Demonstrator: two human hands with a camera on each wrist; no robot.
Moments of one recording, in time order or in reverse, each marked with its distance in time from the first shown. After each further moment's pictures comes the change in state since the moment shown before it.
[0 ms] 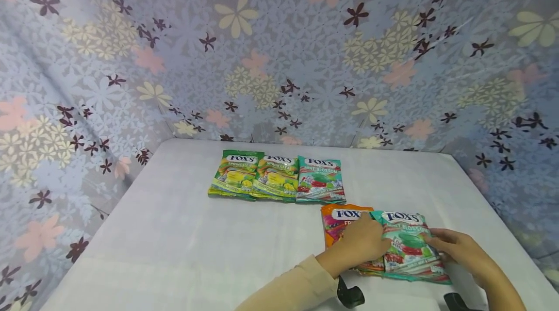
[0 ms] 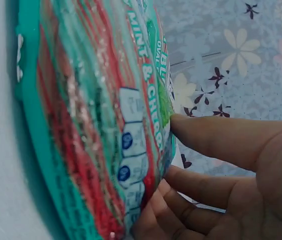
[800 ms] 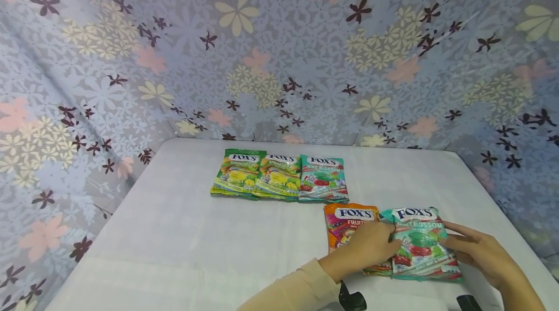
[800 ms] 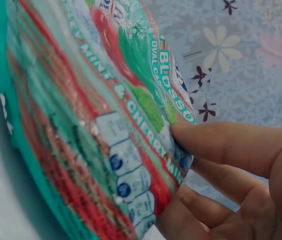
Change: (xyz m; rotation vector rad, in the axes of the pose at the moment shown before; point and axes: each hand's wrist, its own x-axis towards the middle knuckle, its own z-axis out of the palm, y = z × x) left_hand -0.003 -0.004 0.008 -0.135 0.072 0.175; right_hand -0.009 0.010 -0.014 0.287 0.009 -0.031
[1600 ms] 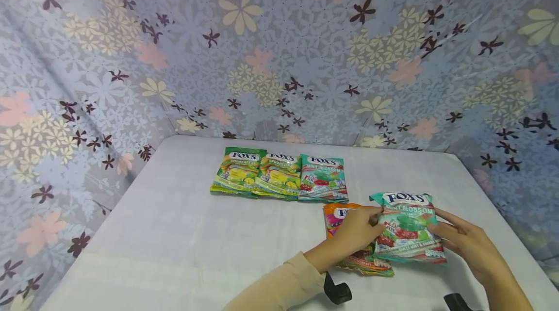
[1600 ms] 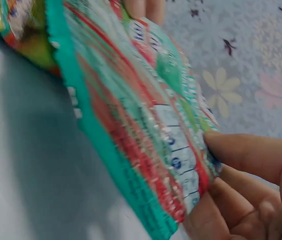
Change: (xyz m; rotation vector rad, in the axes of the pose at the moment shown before) left_hand -0.005 -0.026 -0.016 -0.456 0.160 0.028; right_hand -0.010 -0.026 0.023 -0.092 0.050 -0.163
